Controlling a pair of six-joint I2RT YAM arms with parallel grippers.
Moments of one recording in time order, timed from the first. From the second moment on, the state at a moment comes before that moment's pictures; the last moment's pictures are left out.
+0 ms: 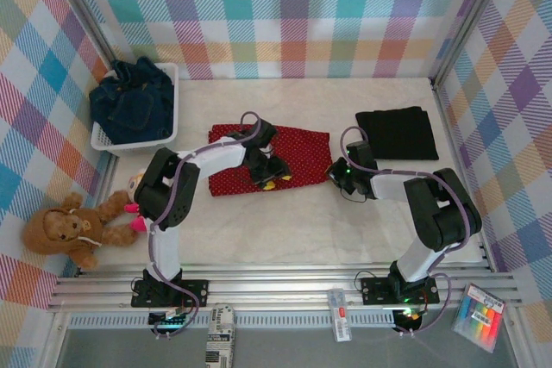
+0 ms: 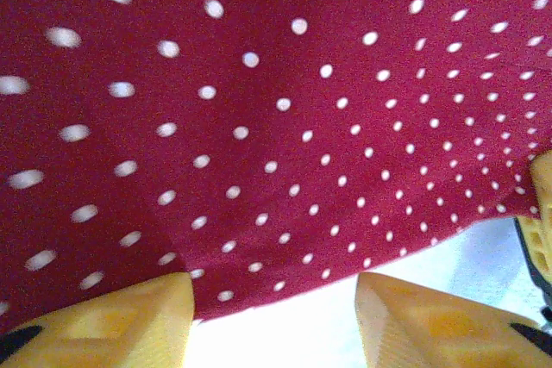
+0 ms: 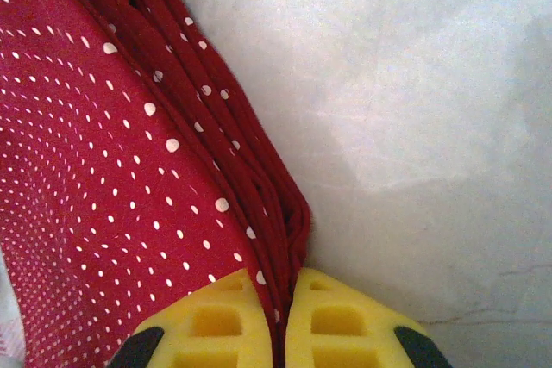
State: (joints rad) left arm -0.56 1.94 1.36 -0.63 0.36 -0.90; right arm 0.34 1.65 0.68 0.13 -0.21 1.01
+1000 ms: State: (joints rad) left arm -0.07 1.91 1.23 -0.65 0.29 -0.73; right arm 0.34 1.64 0.89 -0.09 -0.13 0.63
